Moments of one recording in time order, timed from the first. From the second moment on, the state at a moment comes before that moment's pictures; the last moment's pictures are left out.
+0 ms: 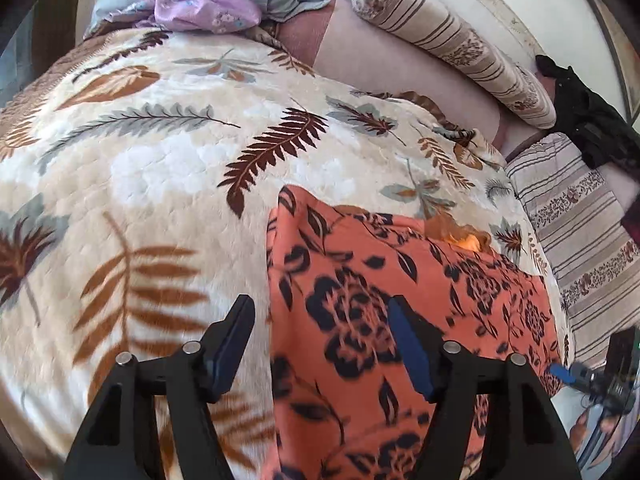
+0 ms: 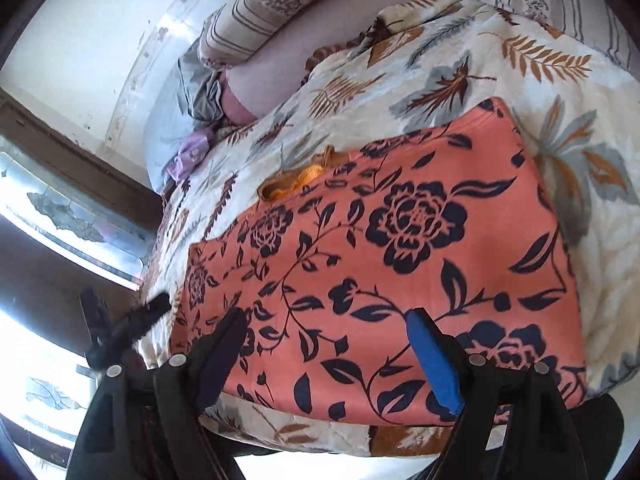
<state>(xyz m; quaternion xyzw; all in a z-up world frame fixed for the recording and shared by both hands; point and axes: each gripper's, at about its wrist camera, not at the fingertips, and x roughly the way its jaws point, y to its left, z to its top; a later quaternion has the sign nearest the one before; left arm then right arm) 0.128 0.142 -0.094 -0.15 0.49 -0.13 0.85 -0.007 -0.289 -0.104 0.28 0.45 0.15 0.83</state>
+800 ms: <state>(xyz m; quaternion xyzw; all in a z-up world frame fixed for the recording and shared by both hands) 0.017 0.046 -0.053 -0.03 0.40 -0.15 0.90 -0.111 -0.354 -0.182 0.60 0.35 0.05 0.72</state>
